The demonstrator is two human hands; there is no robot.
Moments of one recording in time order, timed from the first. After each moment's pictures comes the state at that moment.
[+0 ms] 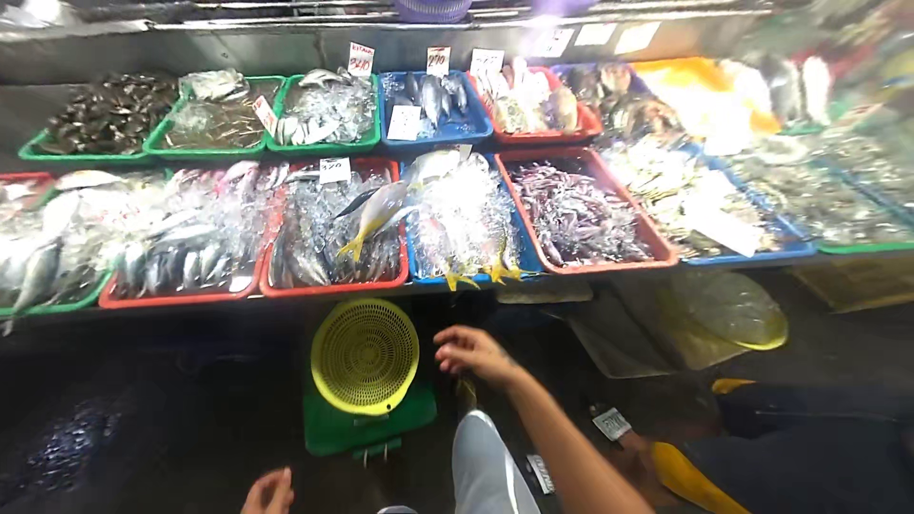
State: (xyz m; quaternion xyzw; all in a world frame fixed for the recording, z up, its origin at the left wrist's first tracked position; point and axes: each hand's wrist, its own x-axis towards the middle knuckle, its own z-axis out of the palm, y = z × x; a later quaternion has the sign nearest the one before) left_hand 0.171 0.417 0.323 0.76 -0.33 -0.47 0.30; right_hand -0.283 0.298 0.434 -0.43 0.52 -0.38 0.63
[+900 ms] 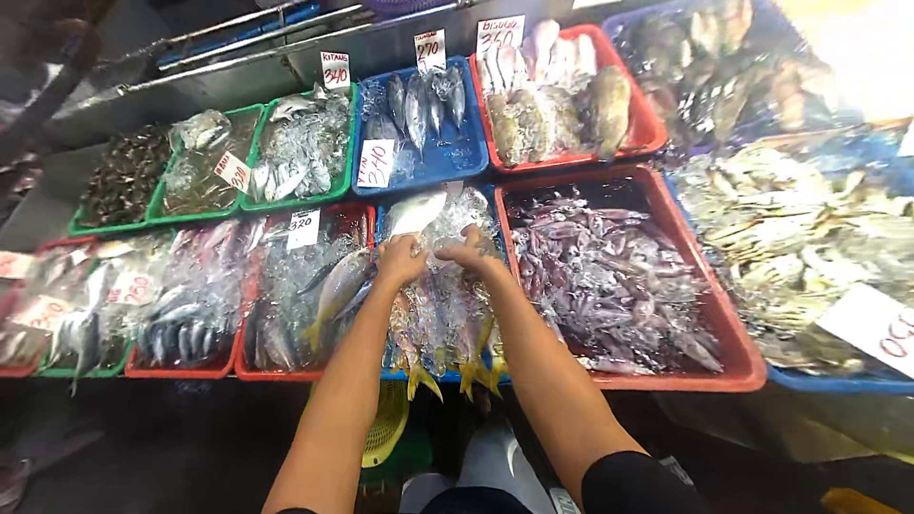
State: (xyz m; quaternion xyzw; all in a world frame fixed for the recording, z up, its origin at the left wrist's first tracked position) left_hand -0.300 -0.080 0.503 0.60 -0.75 -0.29 0.00; right_hand -0.484 -0.042 0.486 -0.42 0.74 -0.25 0.46
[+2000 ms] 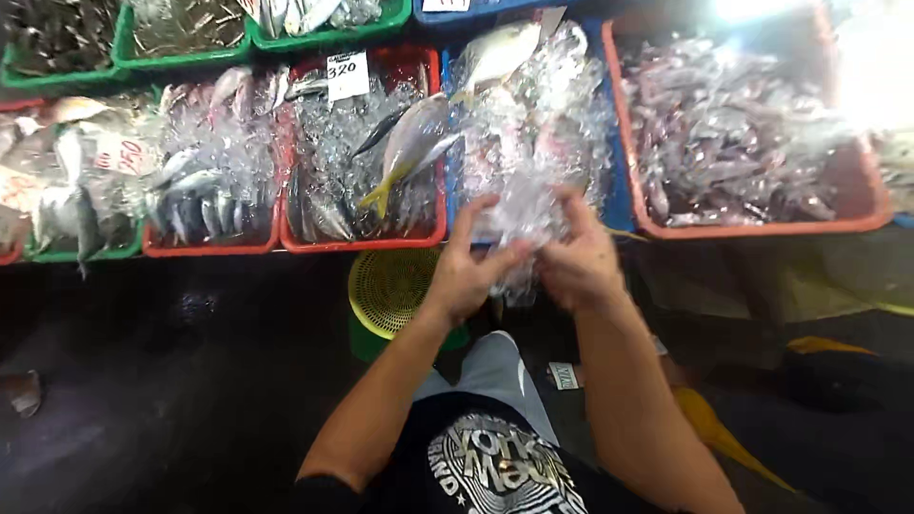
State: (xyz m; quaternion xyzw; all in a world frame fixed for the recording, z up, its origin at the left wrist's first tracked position) left_hand -0.139 0.175 0.533 0.41 -0.48 -0.71 0.30; right_hand -0.308 0.210 0.527 -0.32 0.54 -0.57 0.54
